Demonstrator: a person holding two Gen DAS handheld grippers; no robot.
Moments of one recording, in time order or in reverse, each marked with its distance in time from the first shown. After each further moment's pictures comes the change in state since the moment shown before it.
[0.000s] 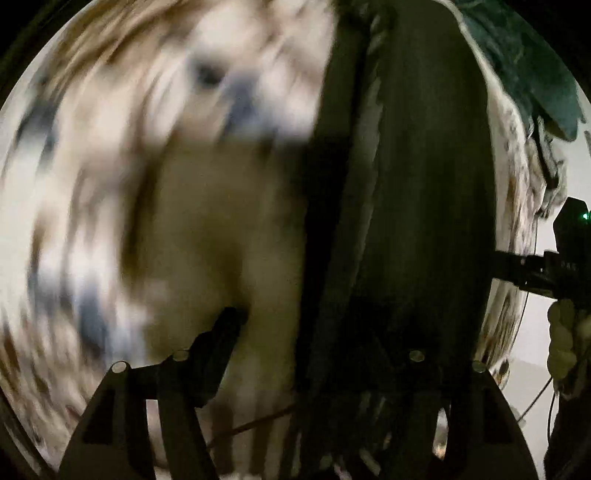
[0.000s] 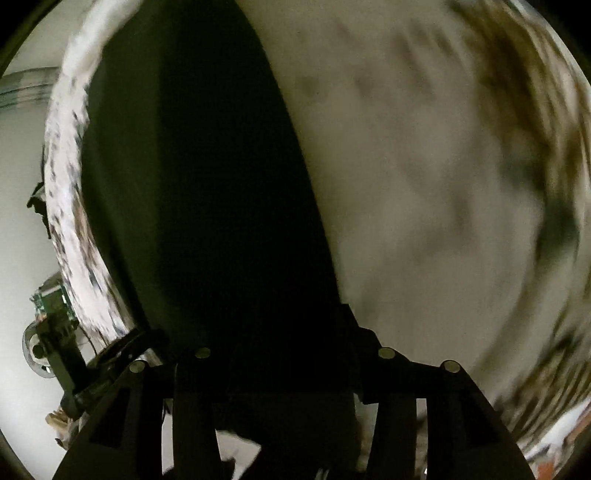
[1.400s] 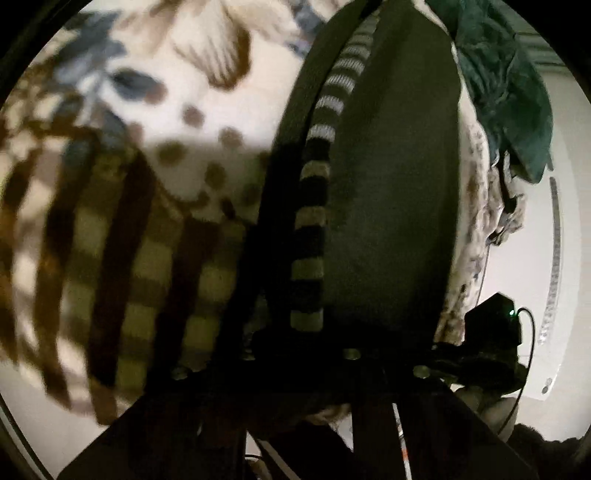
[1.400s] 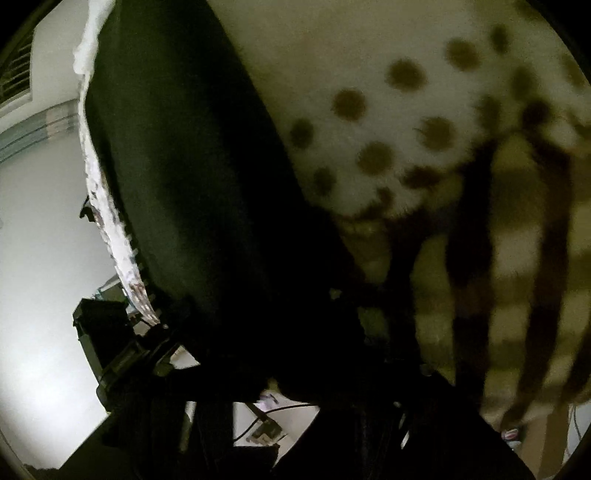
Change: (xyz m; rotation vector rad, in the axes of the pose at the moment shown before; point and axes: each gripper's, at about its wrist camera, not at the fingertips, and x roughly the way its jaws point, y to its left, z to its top) left arm 0.031 0.004 -0.080 -0.165 -0.141 -0.284; right arm 0.082 -0.046 -0.153 0.120 0.028 0.327
